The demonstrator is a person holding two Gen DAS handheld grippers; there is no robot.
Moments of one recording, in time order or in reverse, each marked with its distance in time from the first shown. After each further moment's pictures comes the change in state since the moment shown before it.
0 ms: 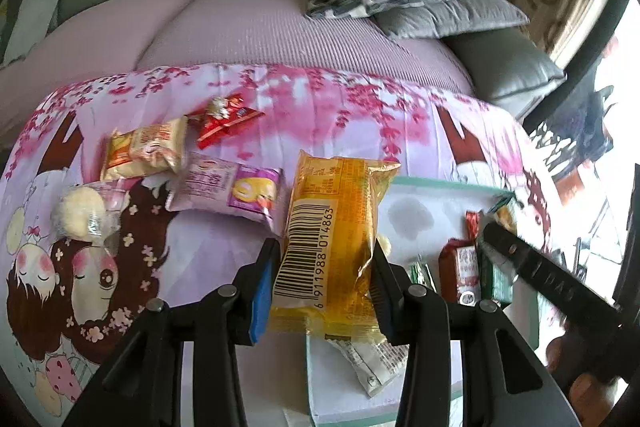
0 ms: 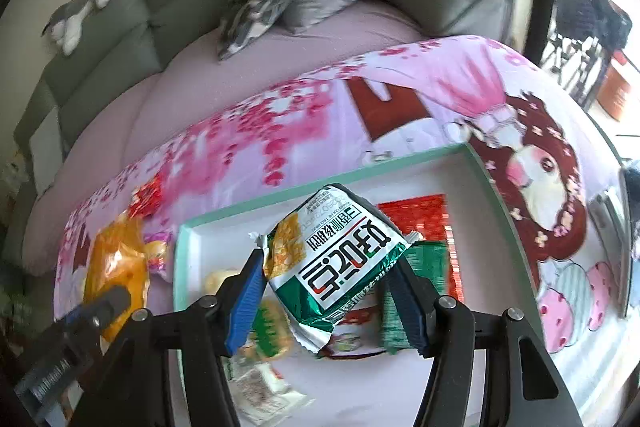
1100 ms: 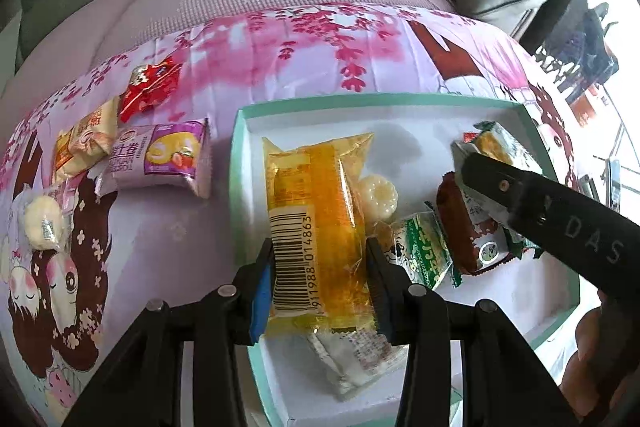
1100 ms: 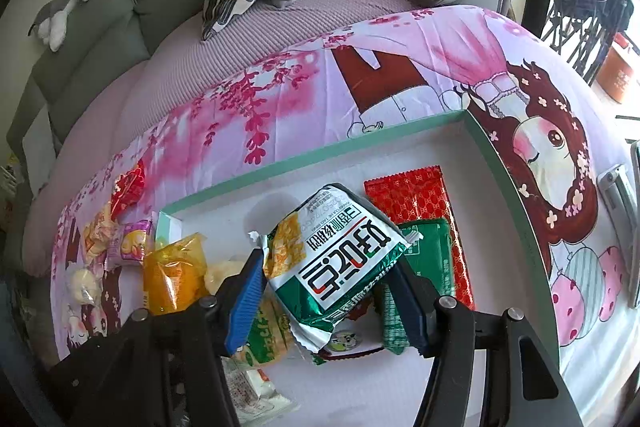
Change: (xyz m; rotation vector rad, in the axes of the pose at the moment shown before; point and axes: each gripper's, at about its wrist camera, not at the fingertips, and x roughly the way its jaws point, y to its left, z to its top) left arm 0.054 -0.050 -0.028 0.177 0.141 0.045; right arm 0.025 -0.006 -0.007 0.017 0.083 0.000
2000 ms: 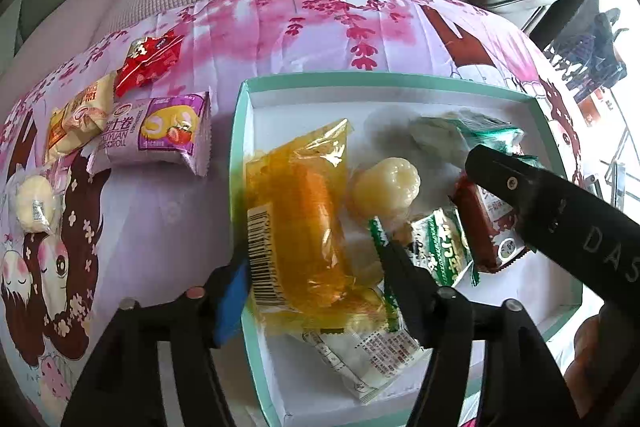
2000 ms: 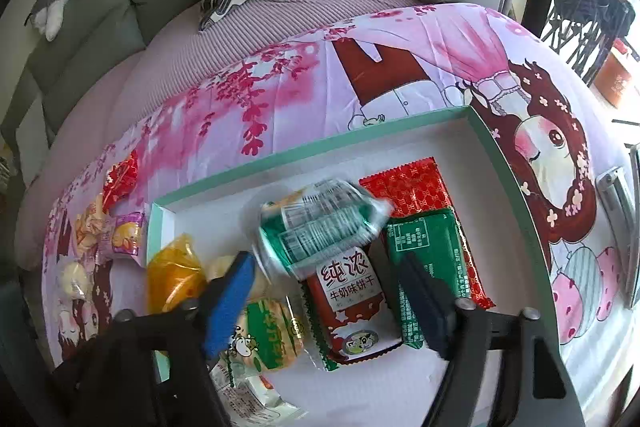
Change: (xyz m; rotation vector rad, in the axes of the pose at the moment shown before) left arm 0.010 0.008 0.001 -0.052 0.068 -0.017; right arm 0.006 0.006 -0.002 -0.023 0.021 -0.032
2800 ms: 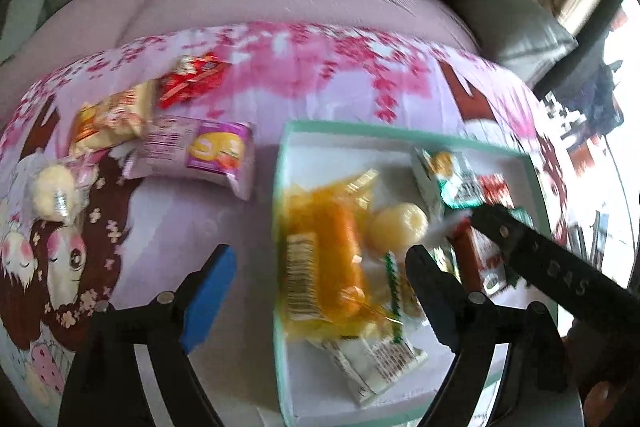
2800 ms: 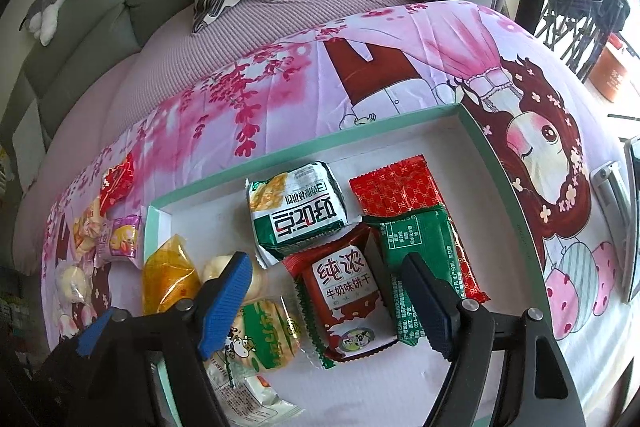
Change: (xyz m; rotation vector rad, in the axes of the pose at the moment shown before) left arm -0.035 0.029 0.001 -0.137 -0.123 -0.014; right arm -0.003 -0.004 0.001 0.021 0.001 -0.004
